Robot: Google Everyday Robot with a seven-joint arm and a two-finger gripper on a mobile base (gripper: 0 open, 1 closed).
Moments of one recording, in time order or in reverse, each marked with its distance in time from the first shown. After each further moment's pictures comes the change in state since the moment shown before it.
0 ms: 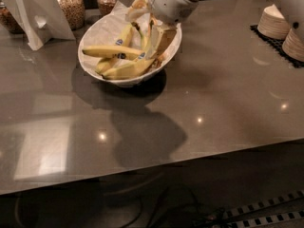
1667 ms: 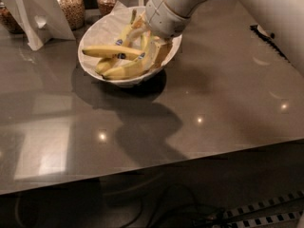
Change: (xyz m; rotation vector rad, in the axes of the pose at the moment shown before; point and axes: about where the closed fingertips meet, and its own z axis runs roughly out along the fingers) arm 0.017 0.016 0.039 -0.081 0.011 -0.009
